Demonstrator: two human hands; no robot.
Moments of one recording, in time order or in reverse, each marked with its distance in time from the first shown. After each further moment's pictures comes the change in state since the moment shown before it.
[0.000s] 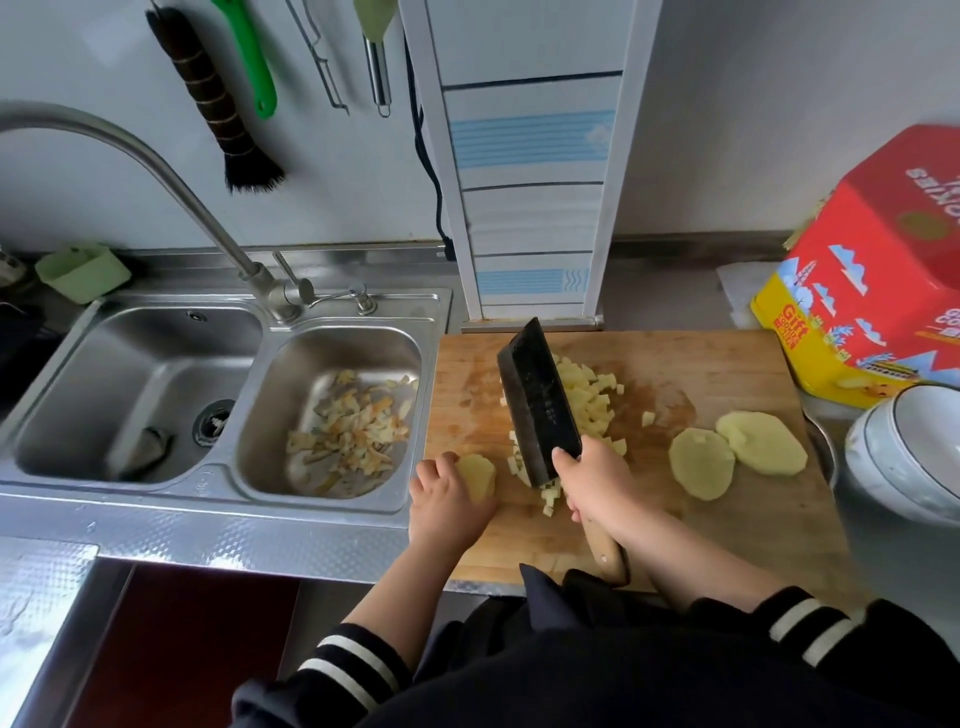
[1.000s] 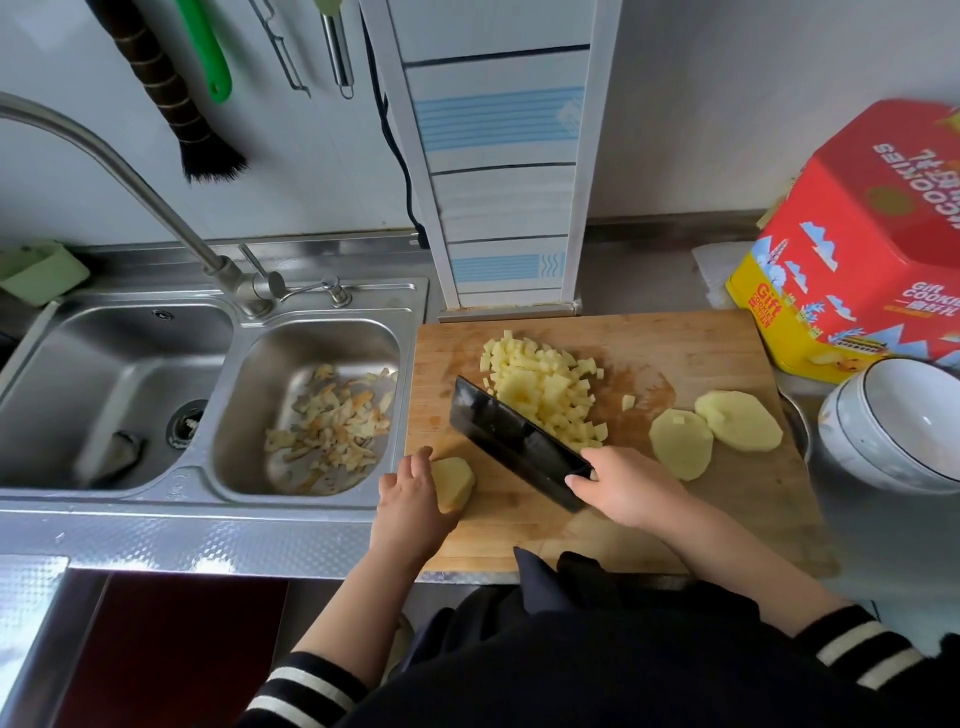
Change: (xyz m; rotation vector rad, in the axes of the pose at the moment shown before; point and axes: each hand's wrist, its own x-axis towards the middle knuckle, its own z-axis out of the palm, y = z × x) left_hand -0.006 -0.023 -0.011 0.168 0.006 0.158; right_hand -0.020 0.027 -0.047 -0.564 -0.166 -0.222
